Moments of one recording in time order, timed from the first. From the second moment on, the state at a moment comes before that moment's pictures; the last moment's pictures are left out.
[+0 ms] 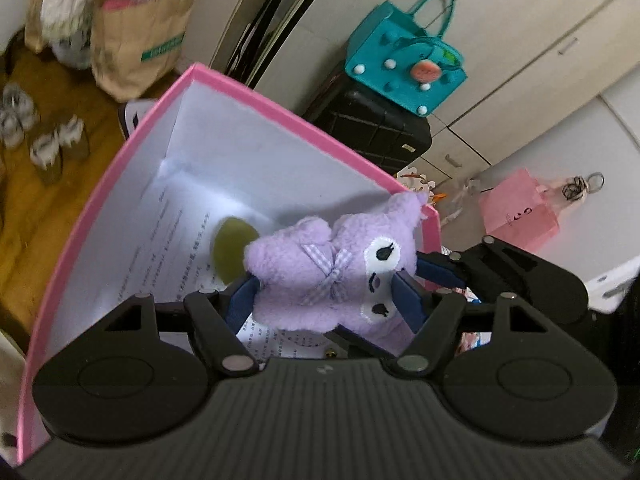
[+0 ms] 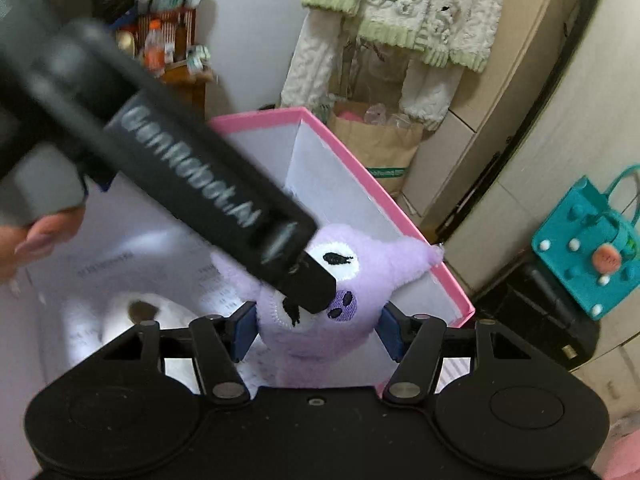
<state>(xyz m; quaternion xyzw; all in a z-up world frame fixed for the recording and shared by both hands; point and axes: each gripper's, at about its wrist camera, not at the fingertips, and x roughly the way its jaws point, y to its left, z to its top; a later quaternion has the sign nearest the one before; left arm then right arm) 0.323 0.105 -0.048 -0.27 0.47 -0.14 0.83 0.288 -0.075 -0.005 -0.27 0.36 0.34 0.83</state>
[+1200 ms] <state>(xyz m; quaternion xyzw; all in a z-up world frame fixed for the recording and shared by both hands) 0.189 0.089 0.045 -0.05 0.38 -0.12 0.91 0.164 -0.167 0.059 -0.17 0.29 0.38 0.86</state>
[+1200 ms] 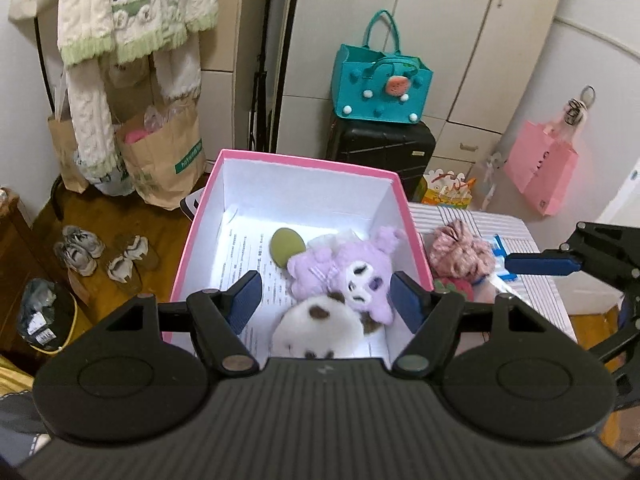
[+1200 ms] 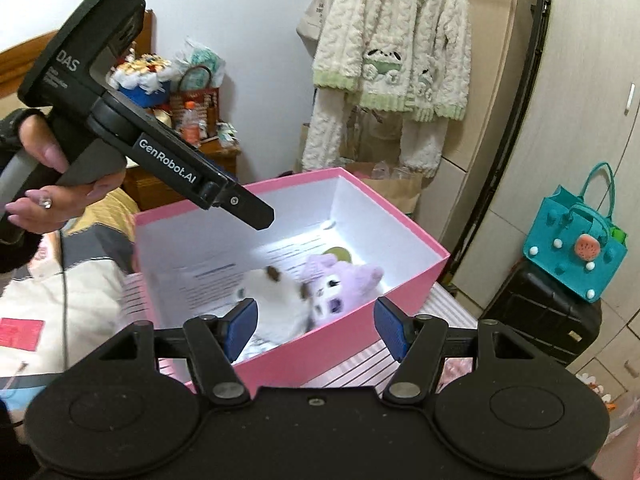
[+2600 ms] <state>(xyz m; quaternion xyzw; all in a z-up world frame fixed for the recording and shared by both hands) 0.108 -0.046 0.012 0.05 0.37 -0.26 0.89 0.083 -0.307 -0.001 -0.08 0.32 0.35 0.88</state>
